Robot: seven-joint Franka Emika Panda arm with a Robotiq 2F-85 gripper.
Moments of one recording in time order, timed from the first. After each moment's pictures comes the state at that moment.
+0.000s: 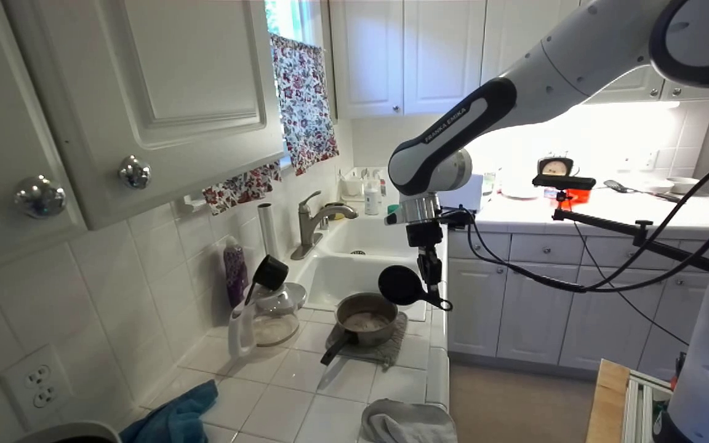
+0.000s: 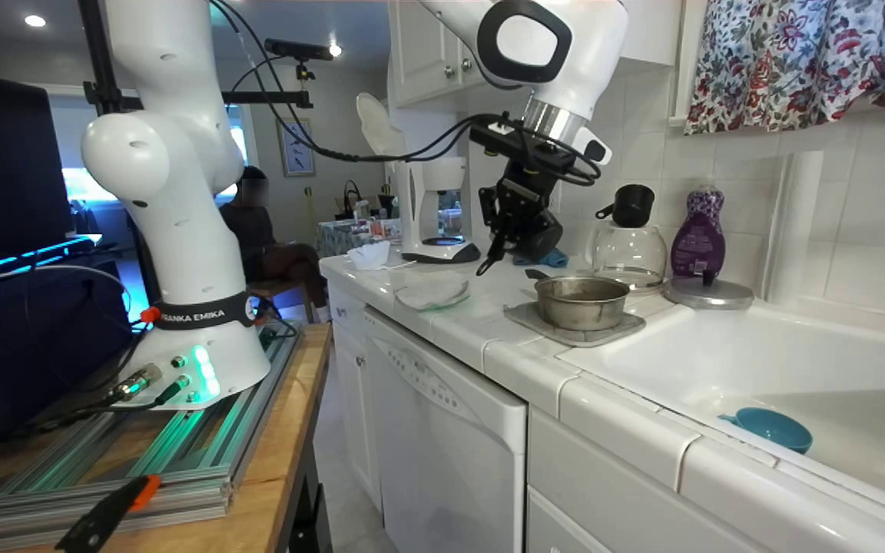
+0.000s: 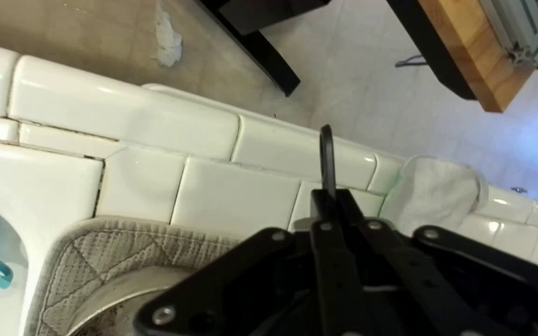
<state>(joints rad) -0.09 0.09 -0.07 -2.16 0.18 1.89 -0.99</state>
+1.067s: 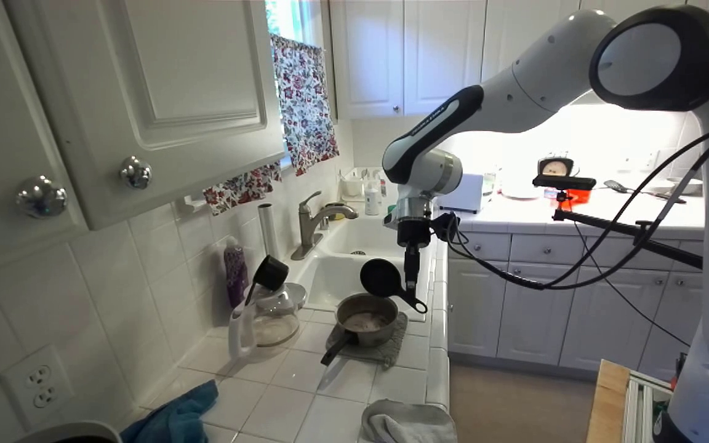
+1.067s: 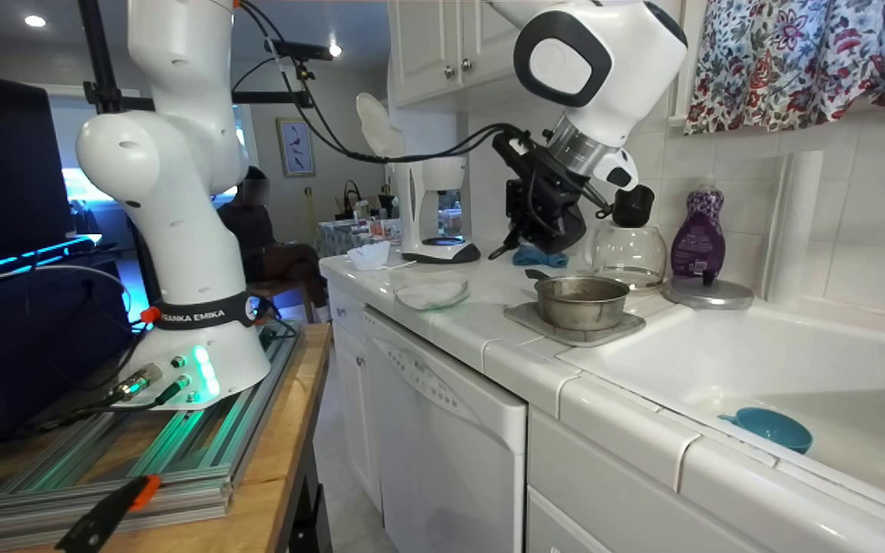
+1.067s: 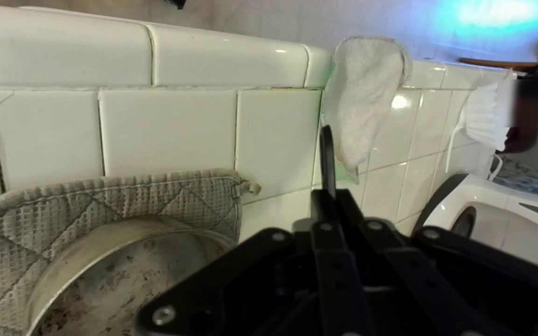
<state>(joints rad) -0.17 0.25 -0.07 -2.00 0.51 1.73 -0.97</state>
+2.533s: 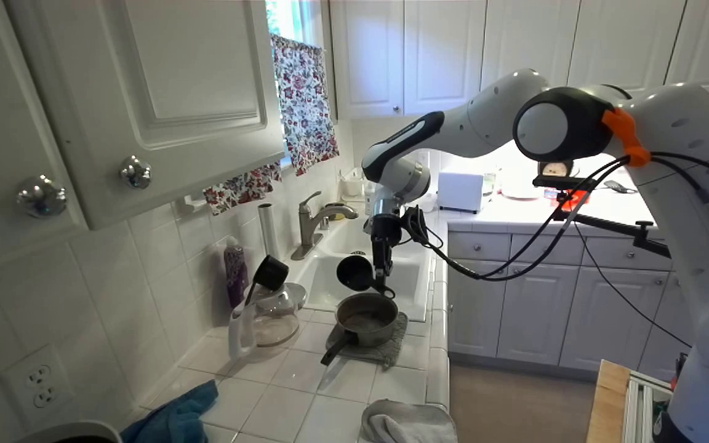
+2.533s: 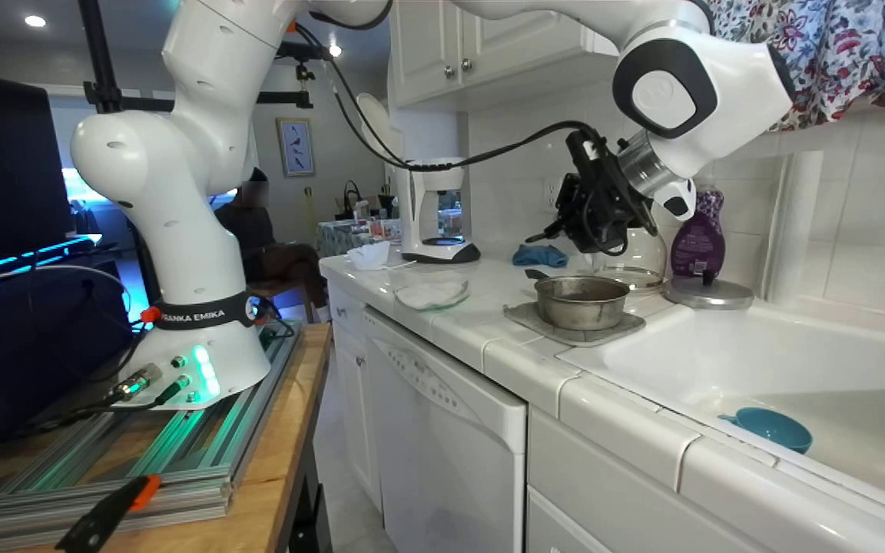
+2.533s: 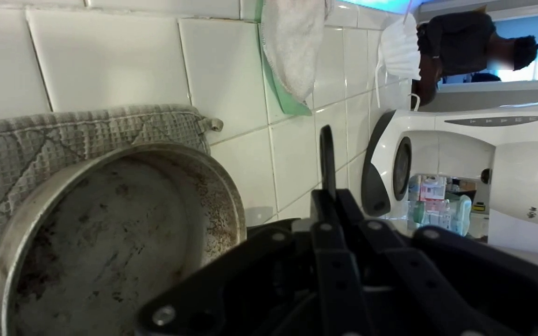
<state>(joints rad) -0.27 0.61 0.00 -1.53 0.63 1.41 -0.76</state>
